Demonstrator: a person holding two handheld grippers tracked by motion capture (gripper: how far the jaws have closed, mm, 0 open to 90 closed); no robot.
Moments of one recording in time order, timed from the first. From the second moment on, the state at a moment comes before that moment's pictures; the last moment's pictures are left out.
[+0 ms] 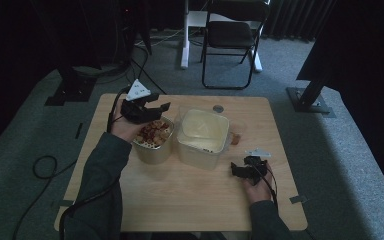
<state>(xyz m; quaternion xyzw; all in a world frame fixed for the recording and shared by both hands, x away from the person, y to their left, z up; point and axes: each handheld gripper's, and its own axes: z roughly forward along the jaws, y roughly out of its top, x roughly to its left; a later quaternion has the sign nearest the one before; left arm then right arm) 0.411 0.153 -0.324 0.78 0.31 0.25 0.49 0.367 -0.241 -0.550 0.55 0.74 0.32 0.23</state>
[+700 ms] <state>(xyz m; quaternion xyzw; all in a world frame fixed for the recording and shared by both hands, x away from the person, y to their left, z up) 0.421 0.100 -0.350 0.81 0.33 0.27 0.40 0.367 -0.241 -0.550 0.55 0.74 0.32 0.23</state>
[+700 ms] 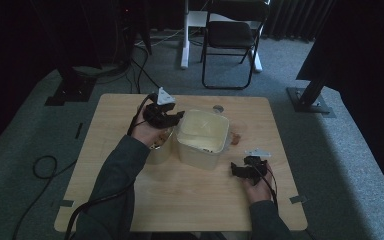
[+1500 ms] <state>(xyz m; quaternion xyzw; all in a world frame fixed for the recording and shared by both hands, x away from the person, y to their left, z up) 0.417 0.137 -0.321 0.77 0.36 0.31 0.43 0.367 -0.240 -0.550 0.54 0.75 0.32 0.22</state>
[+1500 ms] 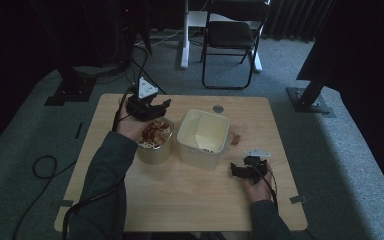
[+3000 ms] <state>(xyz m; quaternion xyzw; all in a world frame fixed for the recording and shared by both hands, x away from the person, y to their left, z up) 0.453 0.249 -0.388 0.73 0.47 0.30 0.40 0.457 -0.245 -0.509 0.52 0.71 0.43 0.21</state>
